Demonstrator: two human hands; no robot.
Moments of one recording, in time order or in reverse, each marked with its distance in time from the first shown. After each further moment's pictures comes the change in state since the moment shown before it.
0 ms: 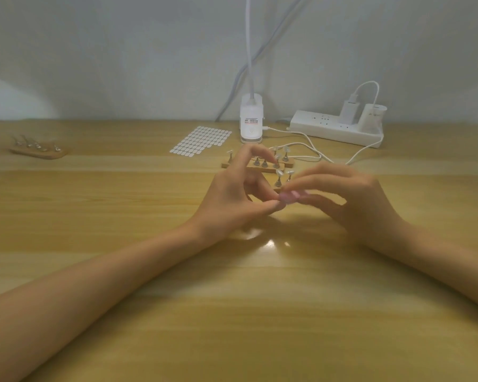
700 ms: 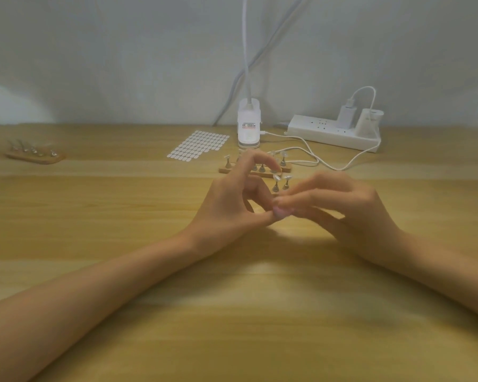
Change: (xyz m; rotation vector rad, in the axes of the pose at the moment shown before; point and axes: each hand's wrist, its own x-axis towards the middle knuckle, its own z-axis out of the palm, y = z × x) left_hand -0.002 0.005 0.001 0.045 0.008 0.054; right_hand -0.001 0.001 0.003 0.029 0.019 -0.011
